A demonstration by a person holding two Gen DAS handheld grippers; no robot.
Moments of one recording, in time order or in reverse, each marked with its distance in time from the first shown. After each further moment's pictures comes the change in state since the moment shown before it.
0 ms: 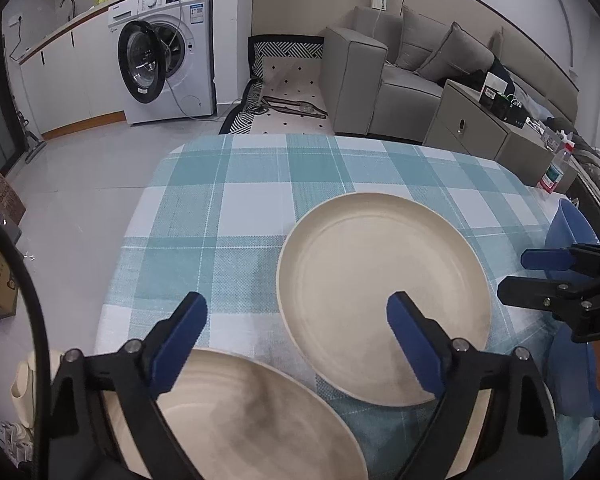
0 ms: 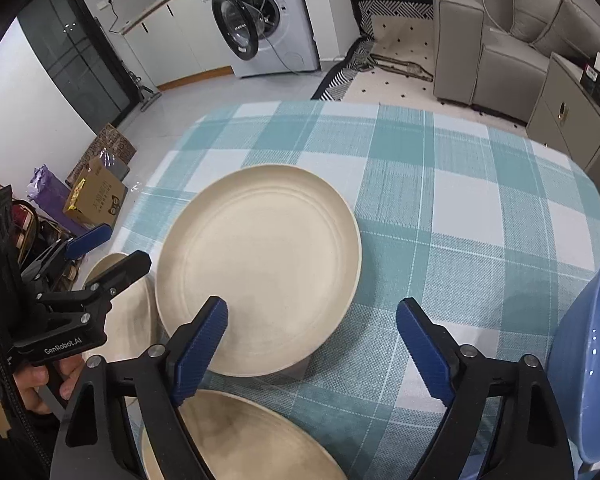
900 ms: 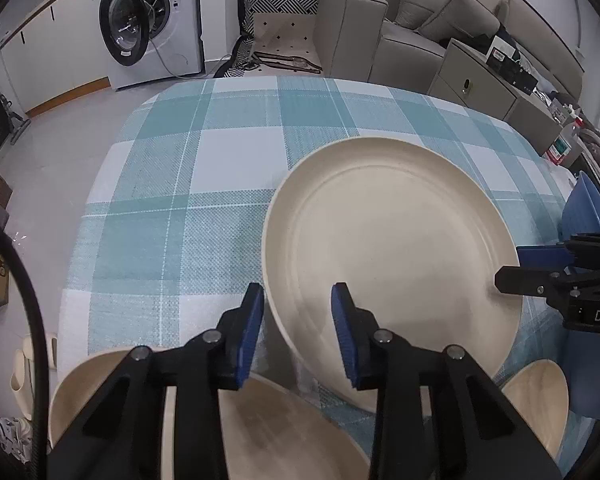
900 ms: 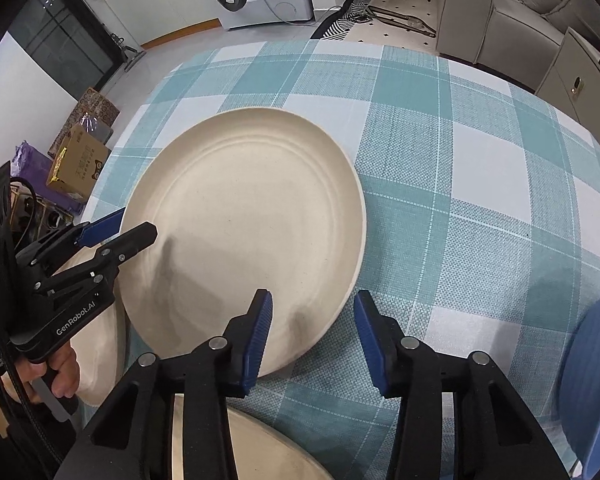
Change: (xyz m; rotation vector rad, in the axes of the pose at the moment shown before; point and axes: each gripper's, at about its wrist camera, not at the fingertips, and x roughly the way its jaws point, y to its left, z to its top) left arm 0.047 0.000 -0.006 0.008 0.164 -0.028; right arm 0.048 0.000 0.007 -0.005 0.183 -0.047
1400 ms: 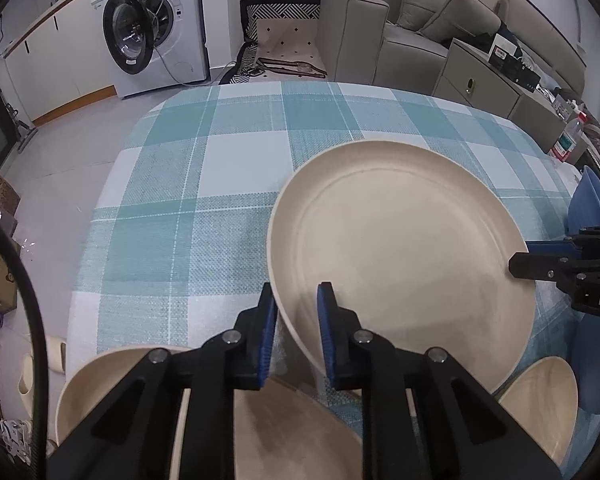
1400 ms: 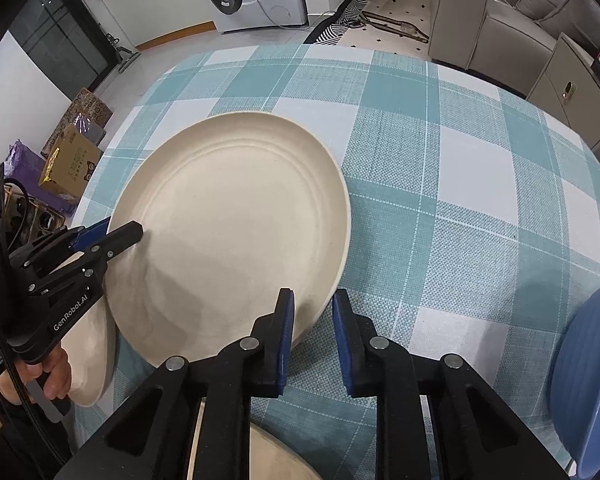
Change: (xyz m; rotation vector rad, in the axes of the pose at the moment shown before) left arm -0.003 -0.003 -0.001 0.021 -0.027 0.044; right arm -0.007 -0.001 -0.005 -0.019 -0.038 -0.046
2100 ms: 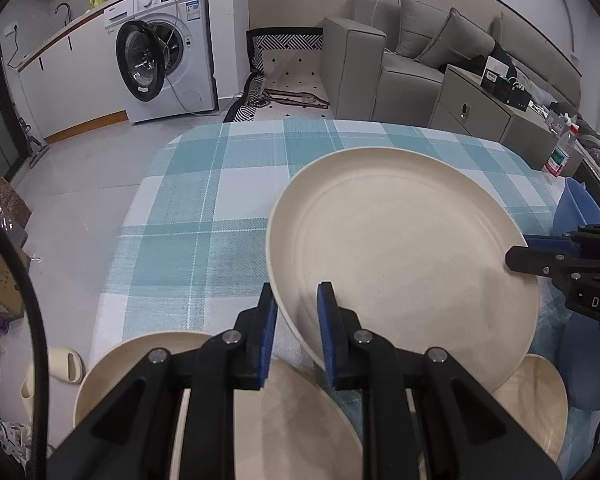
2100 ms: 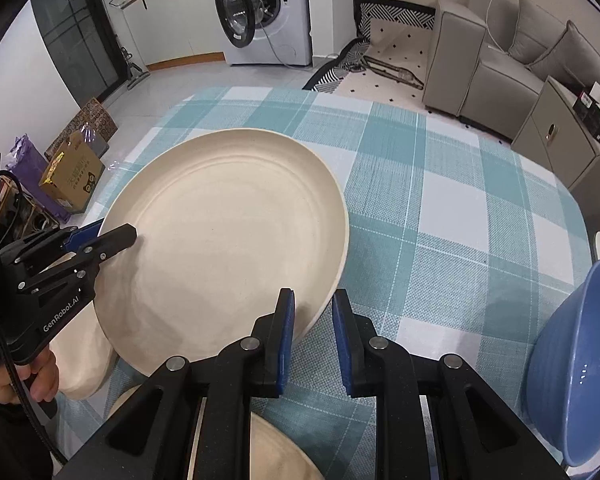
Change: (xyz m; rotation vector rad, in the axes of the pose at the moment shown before) left arm -0.043 -0.006 -0.009 -0.006 -0.120 0.022; right arm -0.044 0.013 -0.023 -0.060 -0.180 -0.047
